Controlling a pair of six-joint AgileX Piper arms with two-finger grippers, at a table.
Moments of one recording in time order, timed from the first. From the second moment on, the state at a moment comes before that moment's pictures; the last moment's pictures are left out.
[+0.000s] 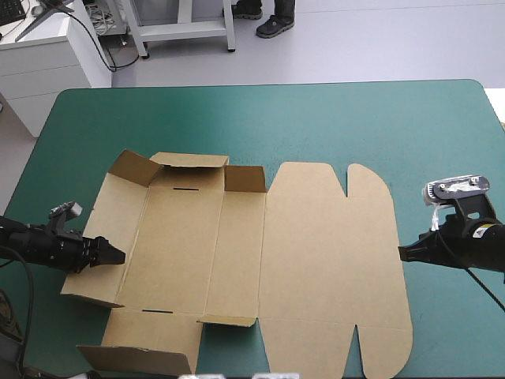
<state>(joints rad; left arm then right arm) 0.57 1.58 -0.84 -0.69 1.19 0.94 -0.11 0.91 -1.01 0.27 1.17 -0.35</state>
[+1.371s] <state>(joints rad) -0.29 1.64 -1.50 -0.03 1.02 0.78 -0.11 0.91 -1.01 0.27 1.18 -0.35</state>
